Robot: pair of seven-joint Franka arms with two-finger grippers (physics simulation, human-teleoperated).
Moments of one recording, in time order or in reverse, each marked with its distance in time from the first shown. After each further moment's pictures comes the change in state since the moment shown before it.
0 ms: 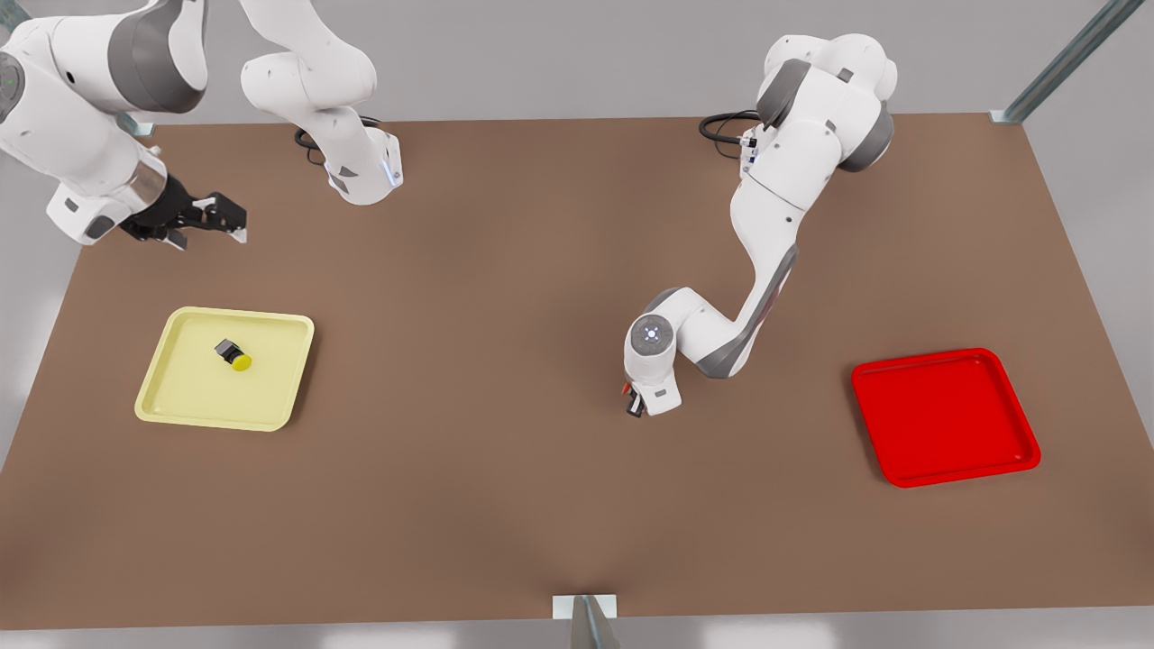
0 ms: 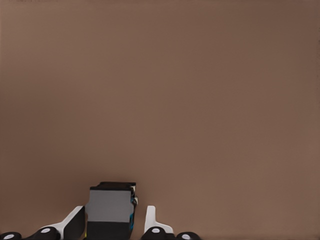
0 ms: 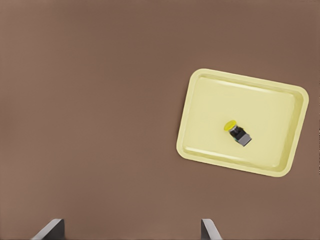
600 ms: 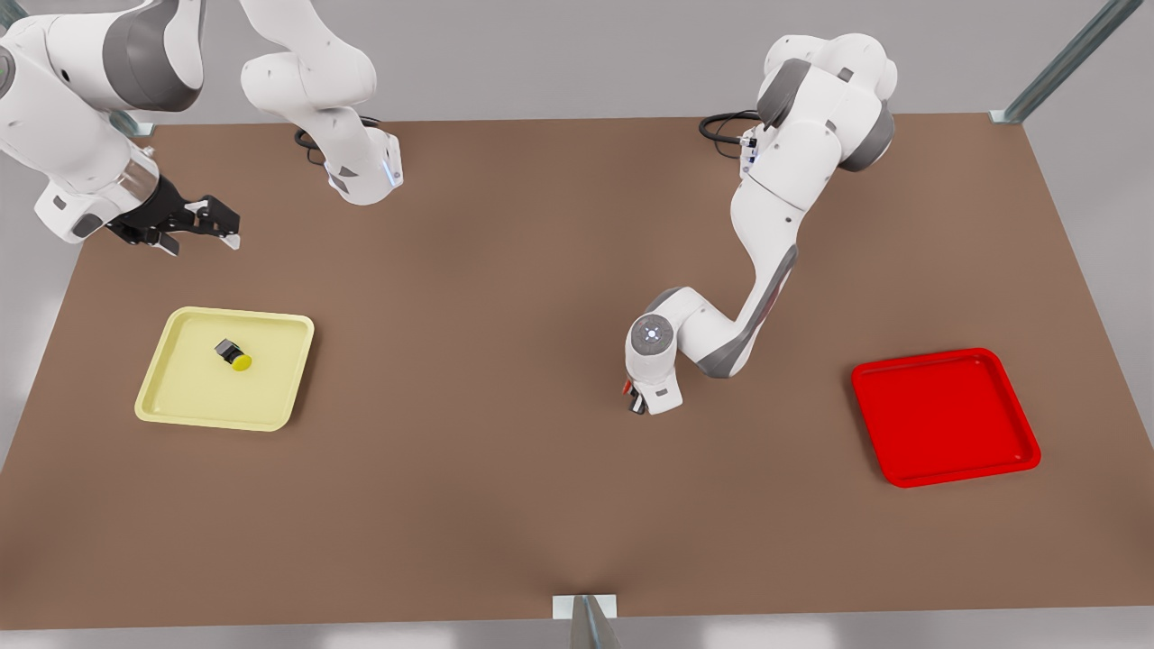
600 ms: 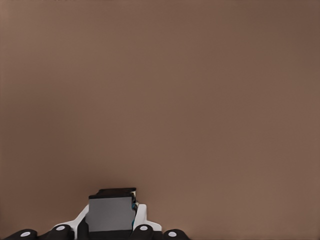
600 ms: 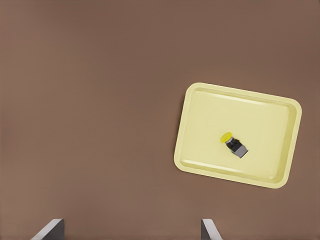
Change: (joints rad) left arm 0.000 -0.003 0.003 -0.015 0.003 -0.003 0.000; right arm -0.006 0.001 -0.001 -0.003 0.000 0.029 0.003
